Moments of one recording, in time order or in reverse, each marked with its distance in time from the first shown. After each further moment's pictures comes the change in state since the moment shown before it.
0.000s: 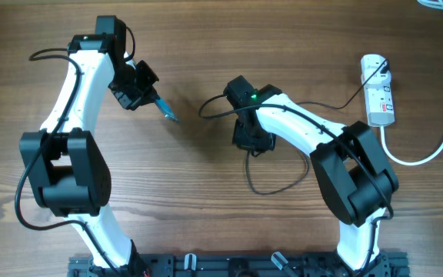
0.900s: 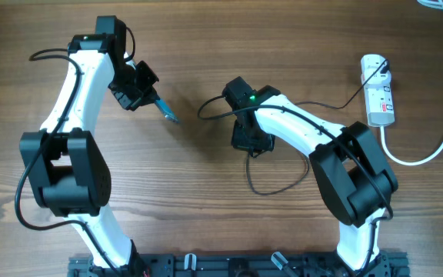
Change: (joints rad) left arm 0.000 0.000 0.000 -0.009 0.001 0.000; right arm 0.009 0.000 -0.001 0.000 0.000 0.002
